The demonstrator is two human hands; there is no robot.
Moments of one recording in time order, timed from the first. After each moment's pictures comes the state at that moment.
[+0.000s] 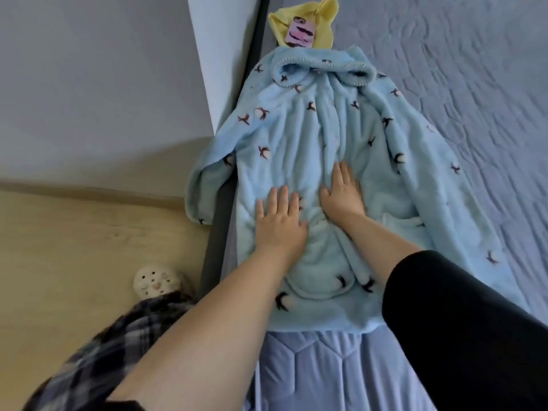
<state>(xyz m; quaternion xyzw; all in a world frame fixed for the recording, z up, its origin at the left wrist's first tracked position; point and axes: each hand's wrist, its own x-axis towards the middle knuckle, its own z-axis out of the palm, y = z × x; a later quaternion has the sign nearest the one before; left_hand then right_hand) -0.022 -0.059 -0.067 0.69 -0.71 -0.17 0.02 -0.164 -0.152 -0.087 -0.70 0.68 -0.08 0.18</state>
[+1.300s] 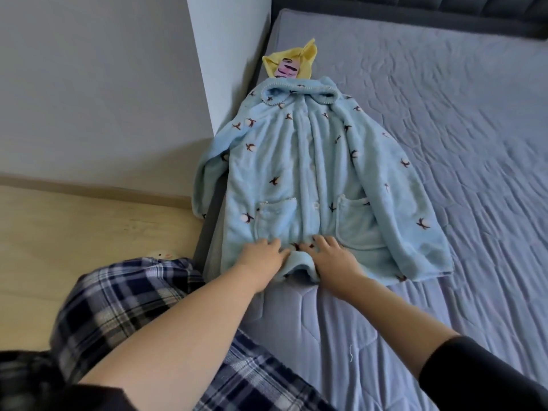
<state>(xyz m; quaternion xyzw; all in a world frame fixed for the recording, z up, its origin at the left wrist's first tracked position) -0.054 0.082 -0.015 0.53 -0.81 -0.07 -0.22 -0.235 0.061 -0.037 -0.87 0.48 0.10 0.05</state>
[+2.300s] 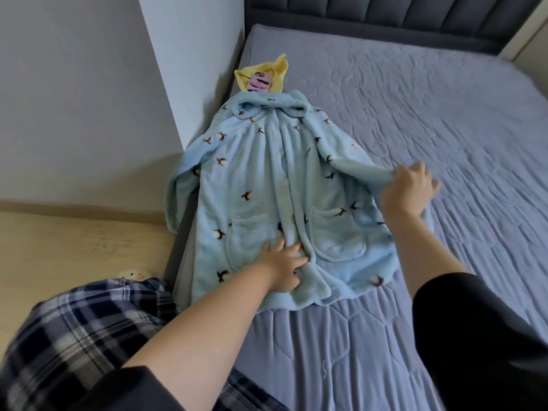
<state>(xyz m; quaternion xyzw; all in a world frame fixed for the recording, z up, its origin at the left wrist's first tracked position) -0.124 0.035 -0.034 0.50 -0.83 -0.23 -0.12 -0.345 -0.062 0.067 -0.56 0.80 -0.18 -0.09</state>
